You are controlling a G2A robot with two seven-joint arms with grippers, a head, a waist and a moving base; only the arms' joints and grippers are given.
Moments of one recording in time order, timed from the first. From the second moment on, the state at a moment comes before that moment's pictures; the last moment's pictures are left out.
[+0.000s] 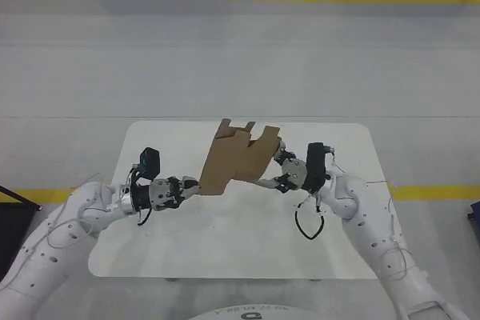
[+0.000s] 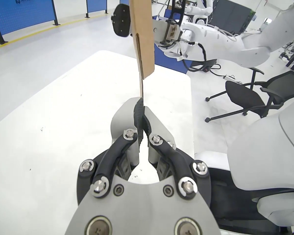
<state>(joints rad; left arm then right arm) 1.25 -0.80 -0.98 -1.53 0.71 -1.01 -0.01 -1.35 -1.12 1.21 -1.47 -1.02 -1.01 -0.22</state>
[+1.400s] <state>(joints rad) 1.21 -0.72 -0.72 -1.42 0.46 -1.01 0.33 -1.21 -1.05 0.99 -1.39 -0.50 -1.01 -0.38</state>
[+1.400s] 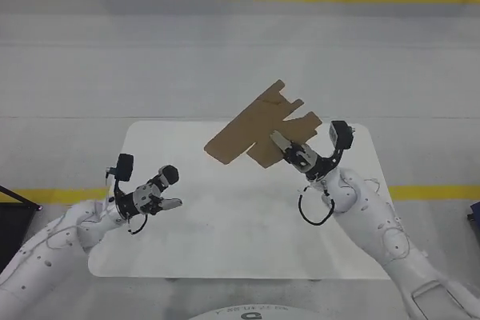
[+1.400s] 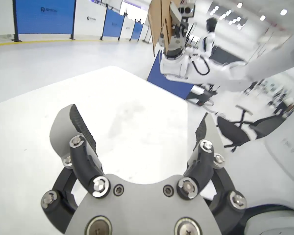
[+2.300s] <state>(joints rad) 1.00 -0.97 -0.63 -1.33 -0.32 -1.01 -0.44 -1.11 -1.12 0.77 -1.31 -0.47 -1.01 -0.54</state>
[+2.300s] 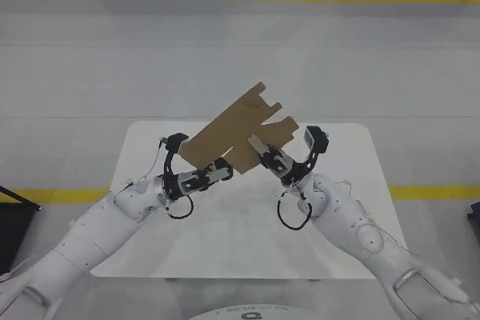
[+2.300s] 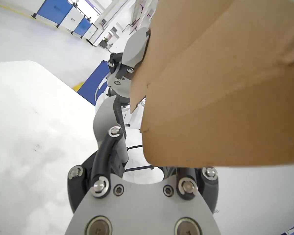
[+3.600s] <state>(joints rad) 1.11 -1.10 -0.81 -1.32 -0.12 -1.01 -0.42 -1.11 -1.09 0.72 -1.32 -0.32 -1.01 -0.41</state>
